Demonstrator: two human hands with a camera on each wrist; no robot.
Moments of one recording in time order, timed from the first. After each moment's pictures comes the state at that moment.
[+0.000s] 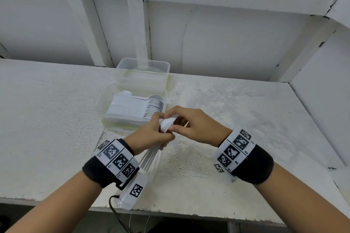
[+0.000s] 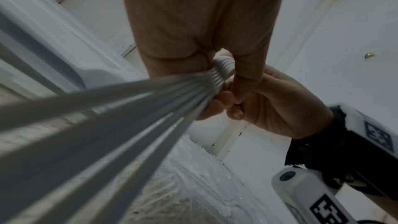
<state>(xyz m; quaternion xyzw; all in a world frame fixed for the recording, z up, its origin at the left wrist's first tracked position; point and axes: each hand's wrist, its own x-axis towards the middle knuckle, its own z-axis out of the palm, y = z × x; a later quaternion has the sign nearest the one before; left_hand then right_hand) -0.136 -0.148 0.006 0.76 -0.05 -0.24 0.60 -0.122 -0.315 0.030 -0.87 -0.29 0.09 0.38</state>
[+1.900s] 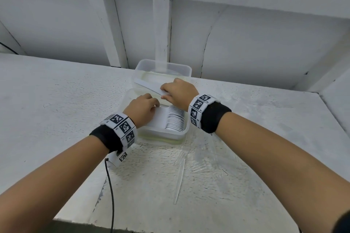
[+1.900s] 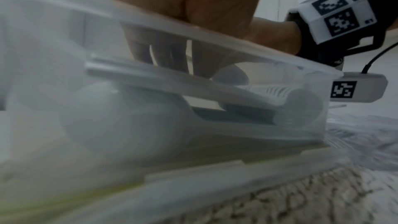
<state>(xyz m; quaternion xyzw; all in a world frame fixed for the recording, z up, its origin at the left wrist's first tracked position) -0.020 -0.053 -0.029 0.97 -0.14 0.01 0.19 0.018 -0.212 0.014 -0.96 -0.27 0.02 0.06</state>
